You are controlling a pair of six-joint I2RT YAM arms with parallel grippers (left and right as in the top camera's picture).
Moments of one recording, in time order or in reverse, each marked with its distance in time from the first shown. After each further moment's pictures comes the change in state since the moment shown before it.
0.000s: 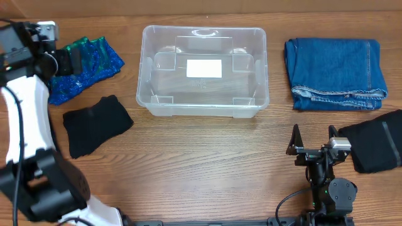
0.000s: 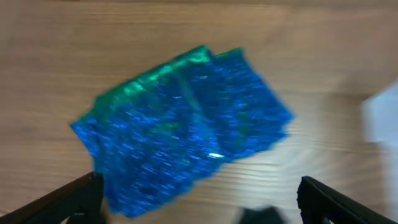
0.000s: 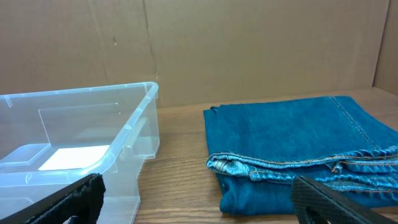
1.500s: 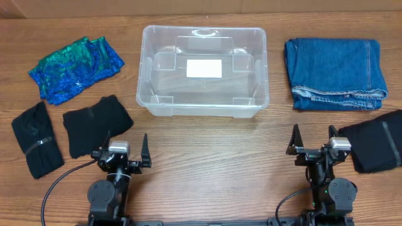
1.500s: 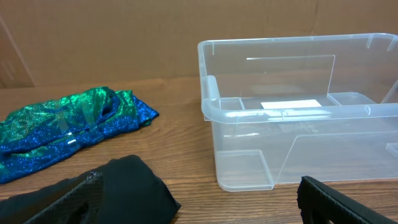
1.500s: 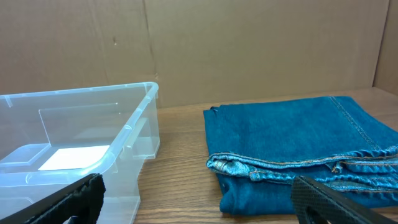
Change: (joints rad) left arm -0.433 -1.754 -1.573 0.531 -0.111 -0.261; right arm 0.000 0.000 0.000 0.001 0.000 0.000
